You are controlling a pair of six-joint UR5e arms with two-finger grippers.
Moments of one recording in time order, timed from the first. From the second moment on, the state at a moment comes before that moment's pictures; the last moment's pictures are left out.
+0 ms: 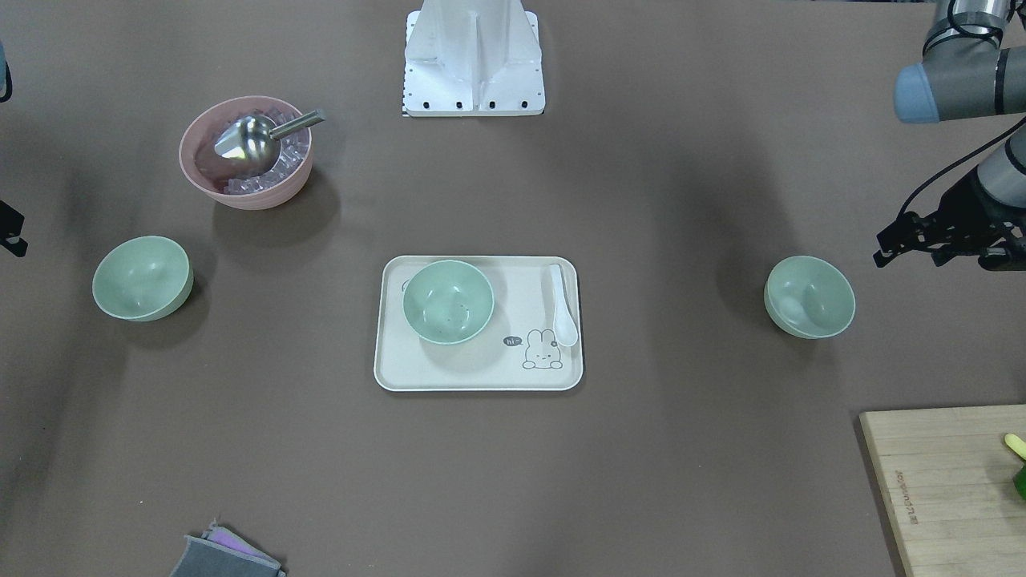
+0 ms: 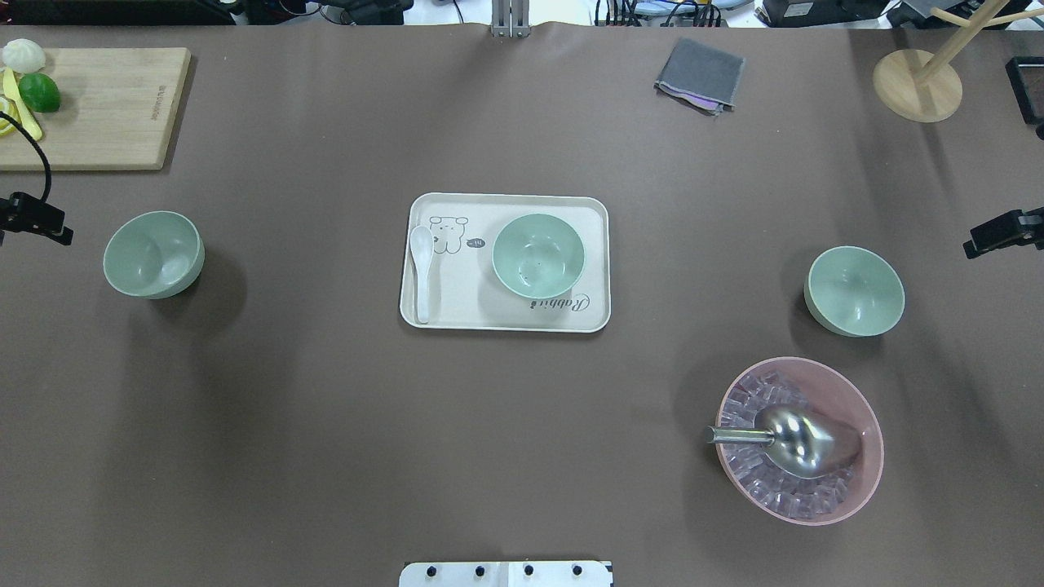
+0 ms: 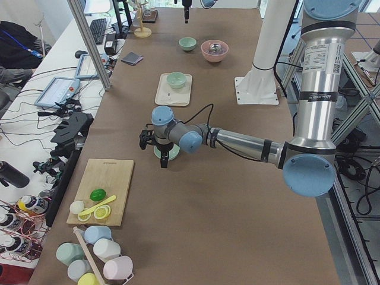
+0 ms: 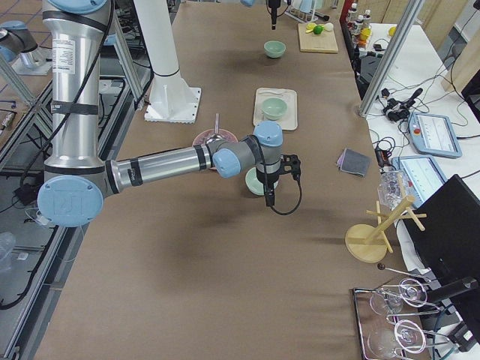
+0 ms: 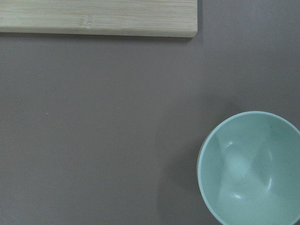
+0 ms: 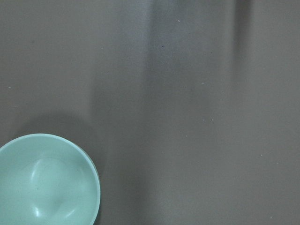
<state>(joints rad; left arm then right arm) -1.14 -1.63 -1.67 -1.91 -2.25 -0.64 1.19 -1.64 1.85 -1.35 2.22 0.45</state>
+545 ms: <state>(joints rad) -1.06 -1.70 -1.52 -2.02 -2.24 -0.64 1.19 -1.64 1.85 -1.34 2.22 0.45</state>
